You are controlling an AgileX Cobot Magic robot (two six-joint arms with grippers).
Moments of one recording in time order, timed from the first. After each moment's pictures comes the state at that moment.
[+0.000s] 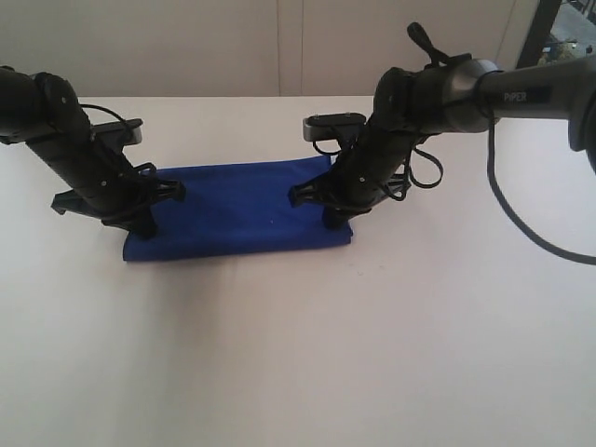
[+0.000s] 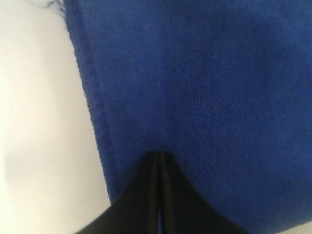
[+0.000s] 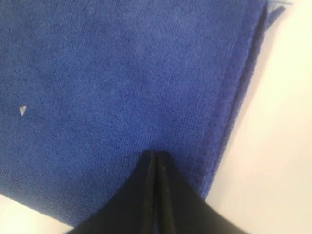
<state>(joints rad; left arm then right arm) -0.24 2.01 -1.32 -0.33 0.68 0.10 0.40 2.21 -1.58 0.31 0.73 -0.18</state>
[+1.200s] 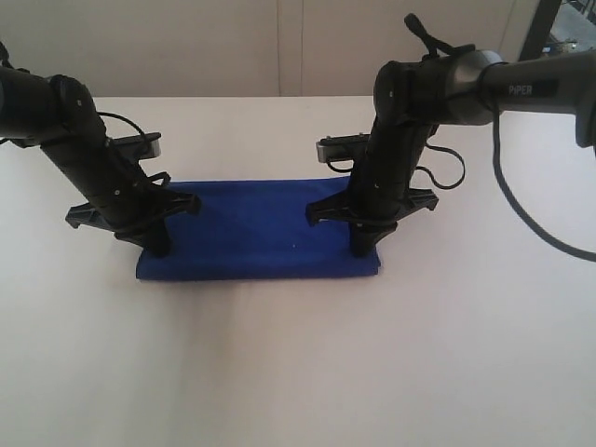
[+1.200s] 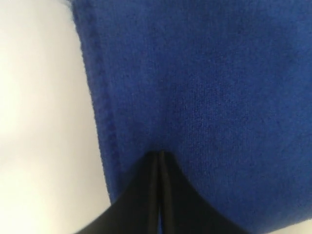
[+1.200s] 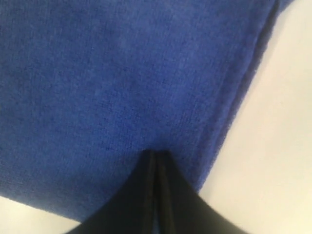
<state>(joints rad) -0.28 2.01 -1.31 -0.36 0.77 0.10 0.40 2.20 -1.59 0.16 1.02 -0.01</state>
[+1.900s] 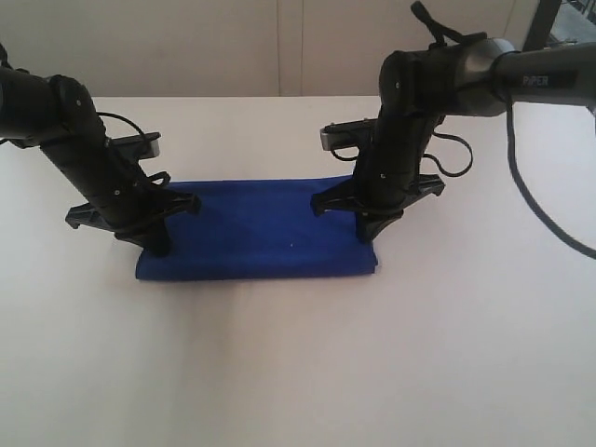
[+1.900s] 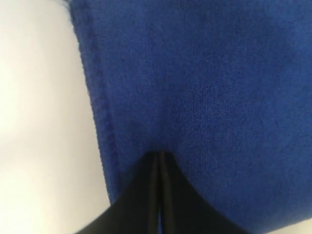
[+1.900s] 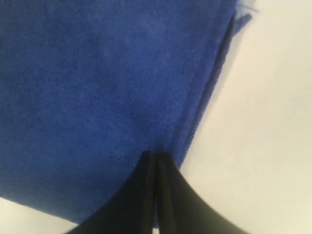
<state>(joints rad) -0.28 2.01 -1.31 -0.37 0.77 0.11 0.40 2.15 -1.59 0.13 0.96 0.00</state>
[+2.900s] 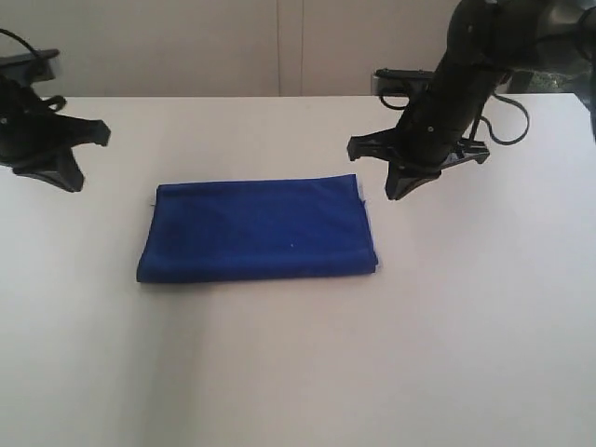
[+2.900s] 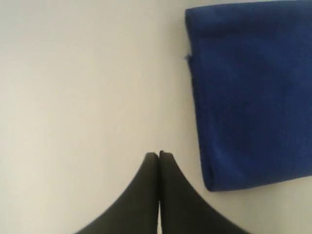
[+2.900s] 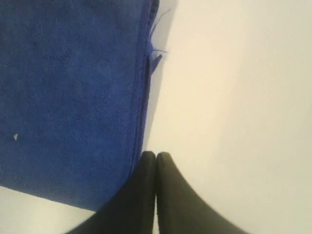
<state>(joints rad) -0.07 1.74 -1.31 -0.29 0.91 0.14 0.27 2.03 -1.58 0.23 0.96 -0.03</state>
